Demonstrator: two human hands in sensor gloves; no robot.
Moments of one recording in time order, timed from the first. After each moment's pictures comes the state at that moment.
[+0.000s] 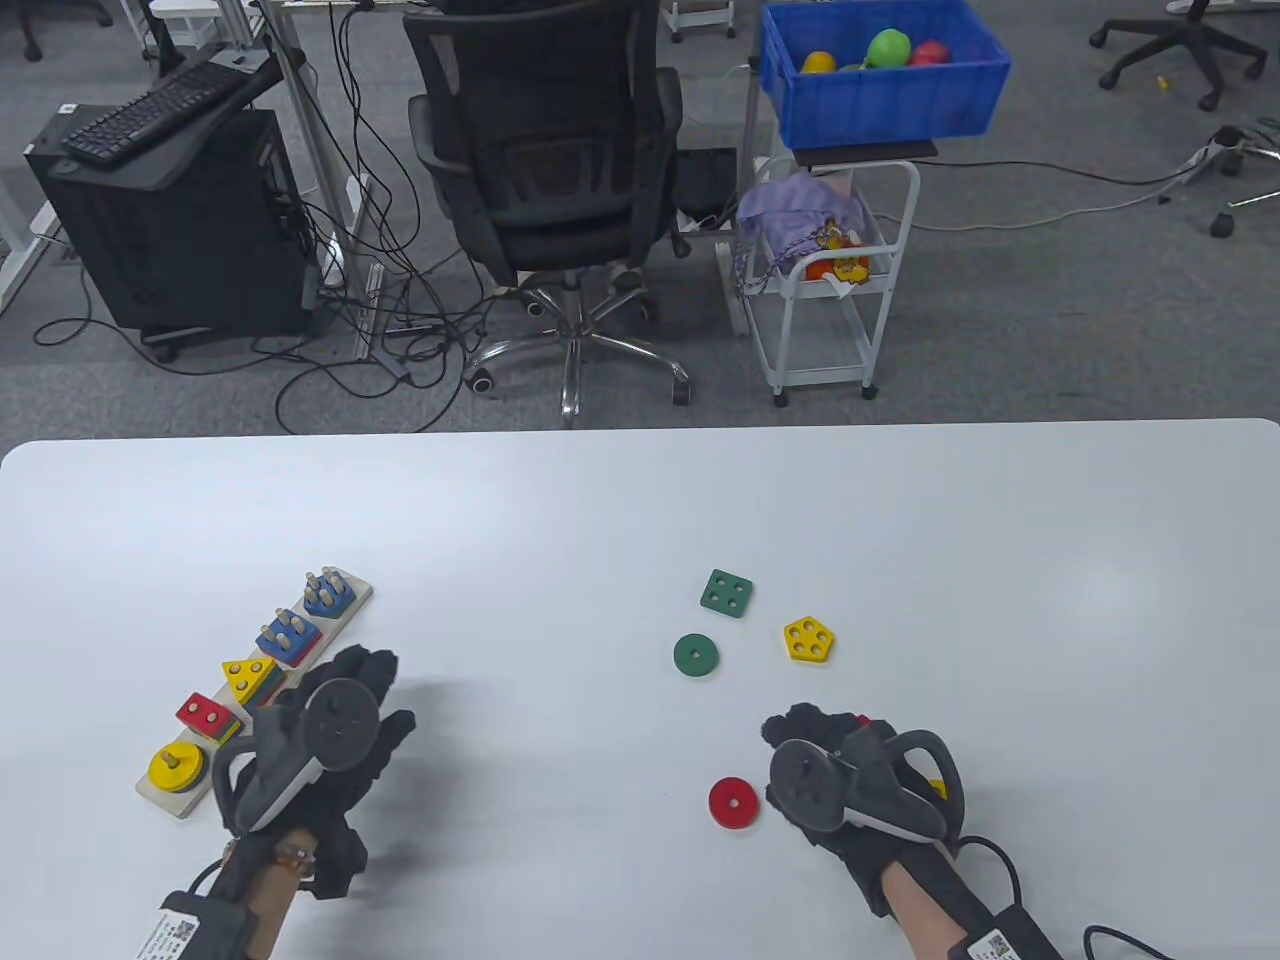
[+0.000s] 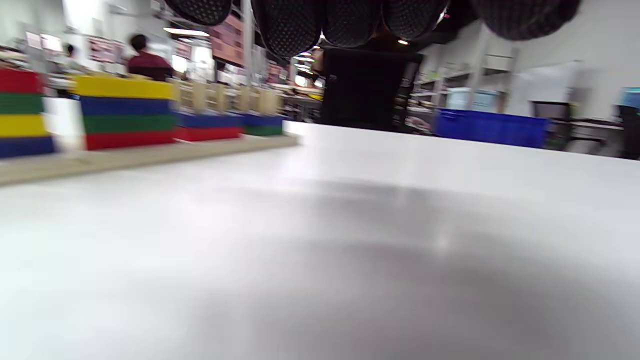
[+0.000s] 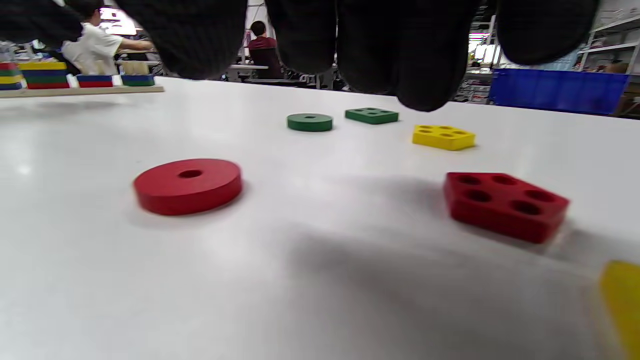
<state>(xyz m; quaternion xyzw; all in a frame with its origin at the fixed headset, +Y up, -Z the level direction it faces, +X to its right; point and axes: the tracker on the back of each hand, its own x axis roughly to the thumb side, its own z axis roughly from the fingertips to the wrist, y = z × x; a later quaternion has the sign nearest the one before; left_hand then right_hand) -0.287 -0.722 -0.315 -0.03 -0.02 0.05 1.00 0.124 -0.721 -0.274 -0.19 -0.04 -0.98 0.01</state>
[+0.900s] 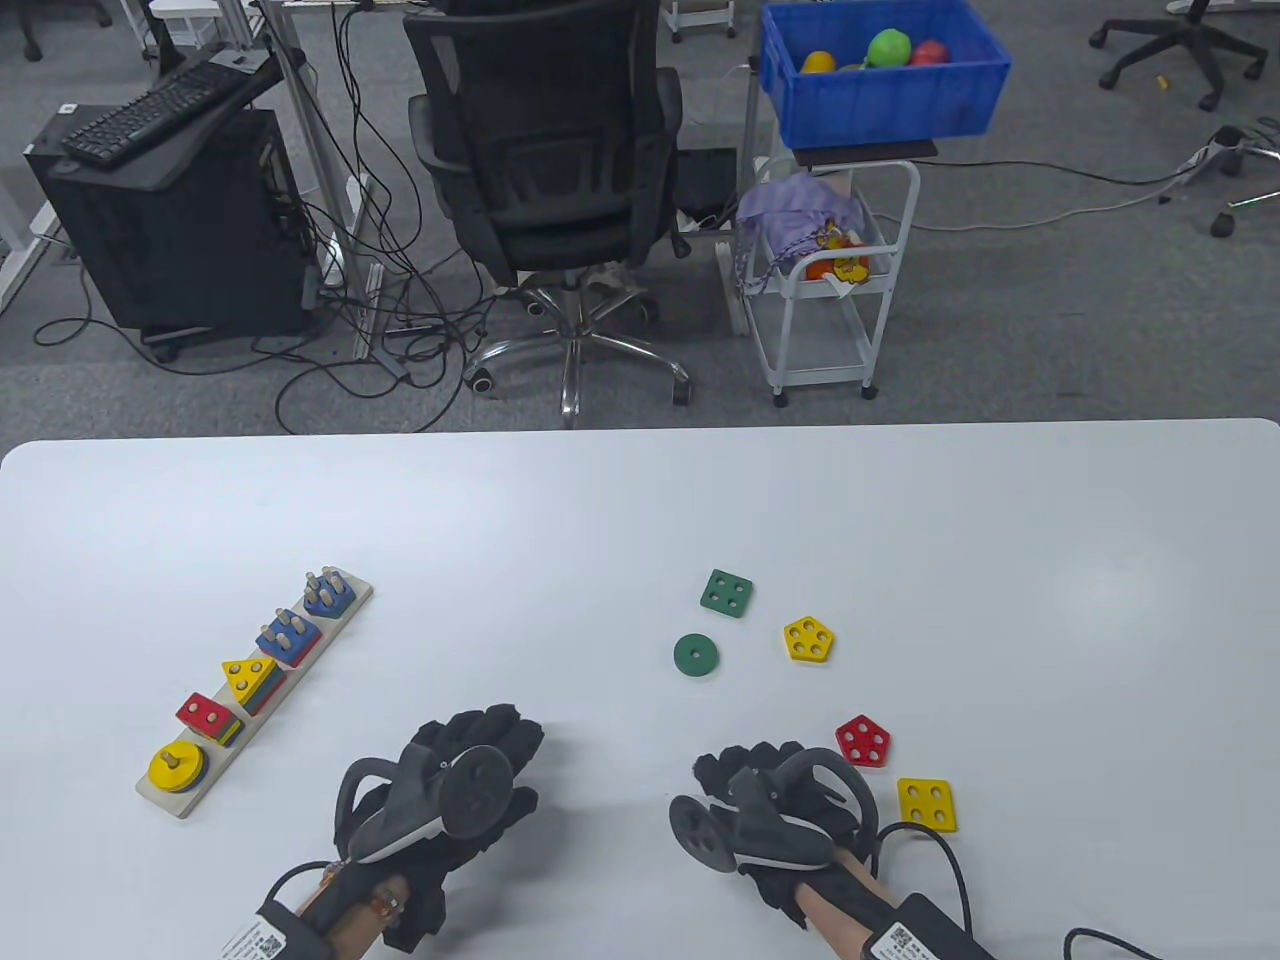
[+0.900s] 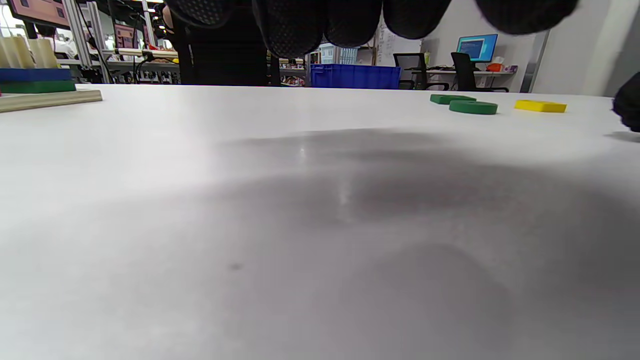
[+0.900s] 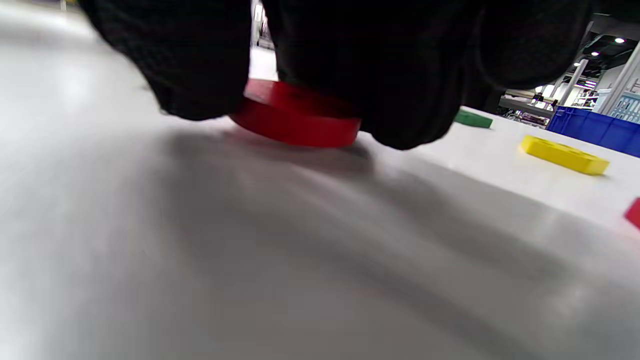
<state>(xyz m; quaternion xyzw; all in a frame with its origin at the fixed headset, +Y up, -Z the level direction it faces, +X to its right) -0.202 -0.736 -0.285 -0.07 -0.18 0.01 0.98 0.064 -0.745 -0.270 -0.25 -0.01 -0.97 0.06</state>
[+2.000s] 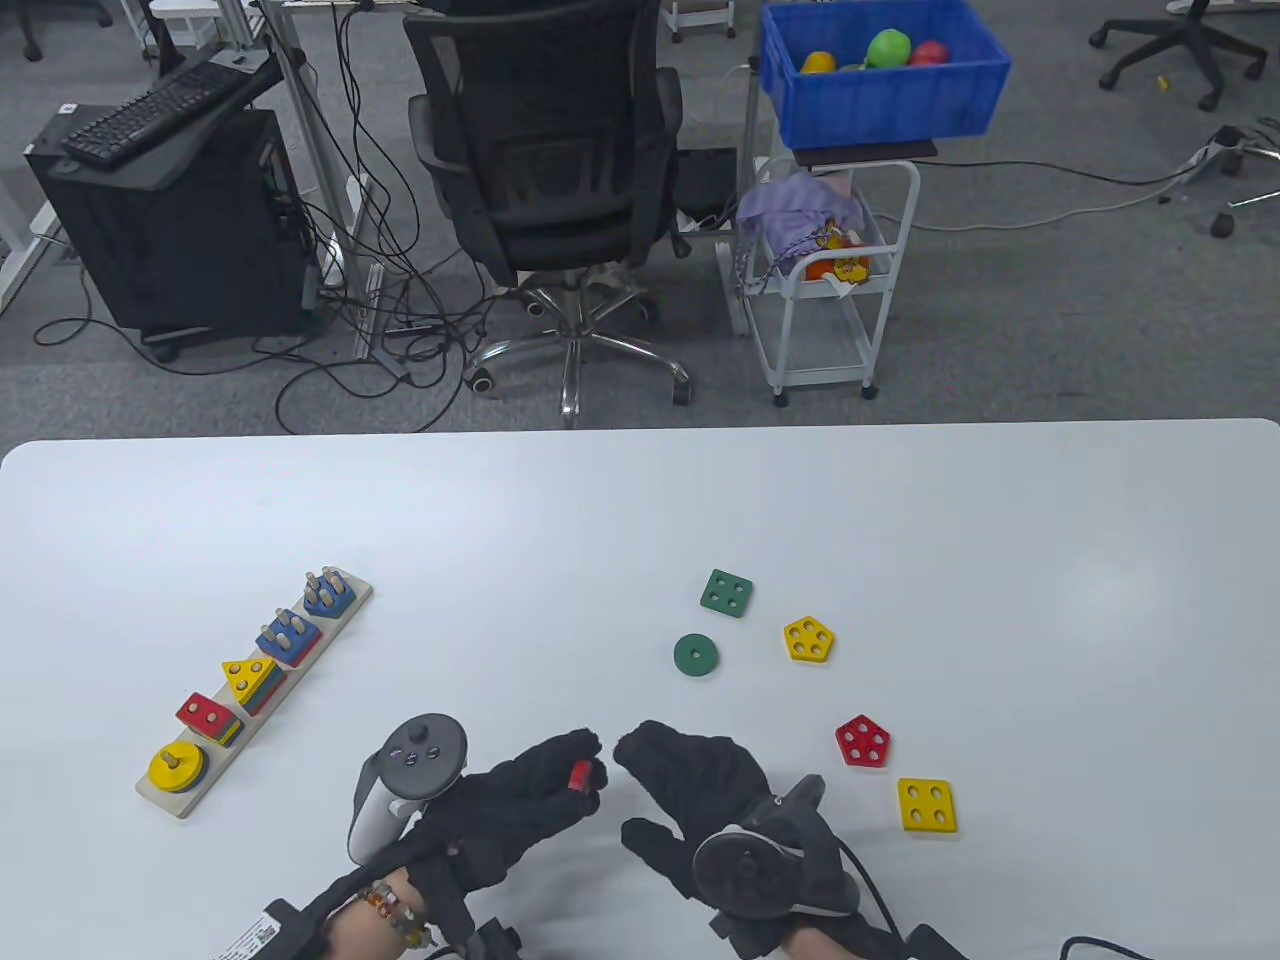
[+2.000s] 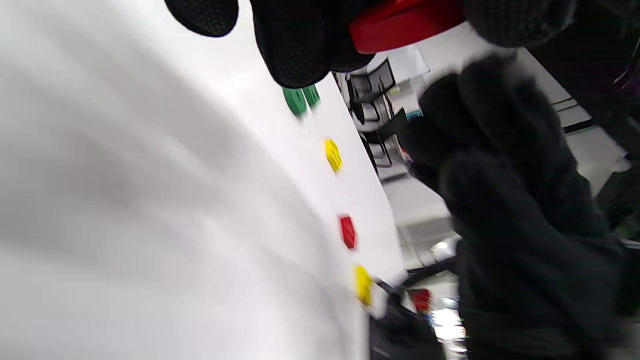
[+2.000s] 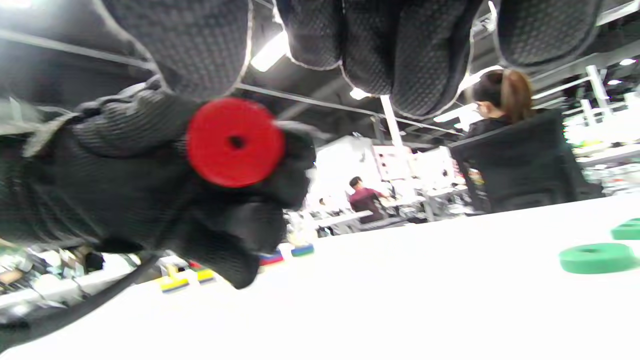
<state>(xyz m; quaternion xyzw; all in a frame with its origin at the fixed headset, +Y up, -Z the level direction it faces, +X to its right) -0.202 -0.738 -0.283 -0.22 -0.20 0.47 0.83 0.063 -0.696 -0.238 -0.29 0.15 -0.93 -0.18</state>
